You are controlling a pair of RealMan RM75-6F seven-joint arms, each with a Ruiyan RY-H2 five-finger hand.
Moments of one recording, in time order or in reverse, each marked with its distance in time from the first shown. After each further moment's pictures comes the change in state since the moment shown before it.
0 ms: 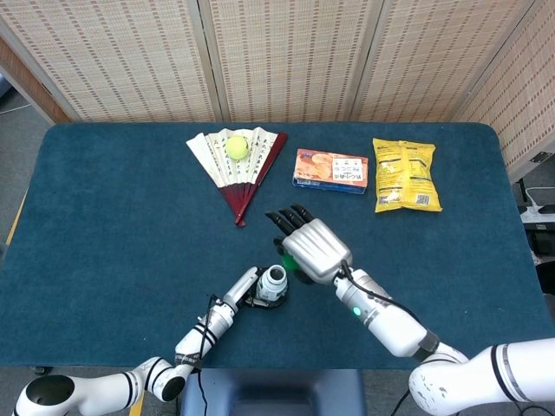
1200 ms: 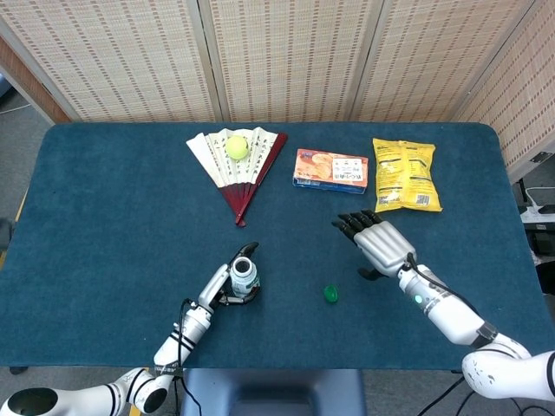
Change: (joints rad) left arm 0.093 0.055 0.060 -0.010 0.110 0.198 -0.142; right arm -0.275 0.068 -0.071 0.246 -0.279 -0.210 0.290
